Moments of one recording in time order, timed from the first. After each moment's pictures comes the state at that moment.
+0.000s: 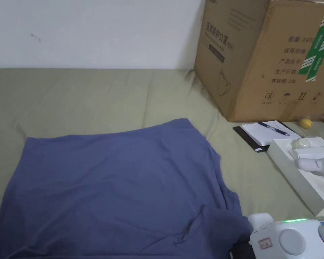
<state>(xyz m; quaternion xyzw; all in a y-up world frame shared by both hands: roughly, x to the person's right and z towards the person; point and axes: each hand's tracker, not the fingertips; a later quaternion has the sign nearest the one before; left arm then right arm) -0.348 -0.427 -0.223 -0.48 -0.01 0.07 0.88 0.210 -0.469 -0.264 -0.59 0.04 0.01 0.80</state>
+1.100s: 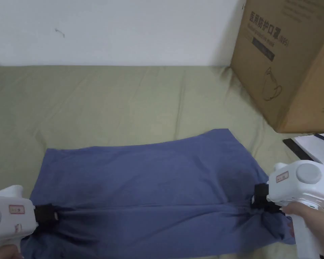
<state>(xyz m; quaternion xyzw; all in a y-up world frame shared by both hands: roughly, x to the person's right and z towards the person) -0.367 -0.466 -0.446 -0.49 0.05 0.20 0.85 0.198 -0.459 -0.506 -0.55 -0.03 -0.15 0.82</state>
